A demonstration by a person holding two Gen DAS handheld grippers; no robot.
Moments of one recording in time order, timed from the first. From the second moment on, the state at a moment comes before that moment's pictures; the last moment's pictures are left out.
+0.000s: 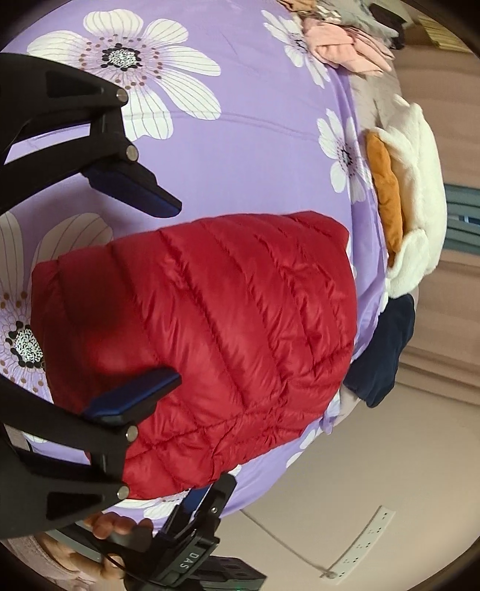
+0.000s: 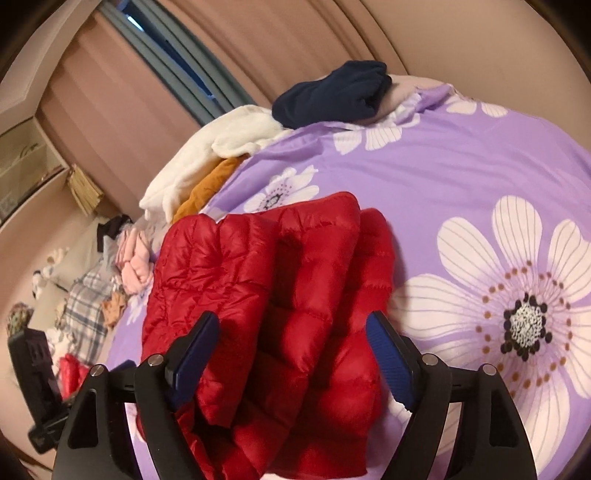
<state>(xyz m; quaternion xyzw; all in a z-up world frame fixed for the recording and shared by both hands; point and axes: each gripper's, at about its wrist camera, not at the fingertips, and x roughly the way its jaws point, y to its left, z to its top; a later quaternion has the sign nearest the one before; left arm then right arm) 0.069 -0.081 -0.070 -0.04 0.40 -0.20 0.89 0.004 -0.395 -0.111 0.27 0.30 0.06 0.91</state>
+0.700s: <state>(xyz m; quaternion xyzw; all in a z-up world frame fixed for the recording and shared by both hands) 0.079 -0.070 -0.076 -0.07 0.42 -0.20 0.89 0.009 -0.399 -0.125 0.30 0.33 0.08 0.89</state>
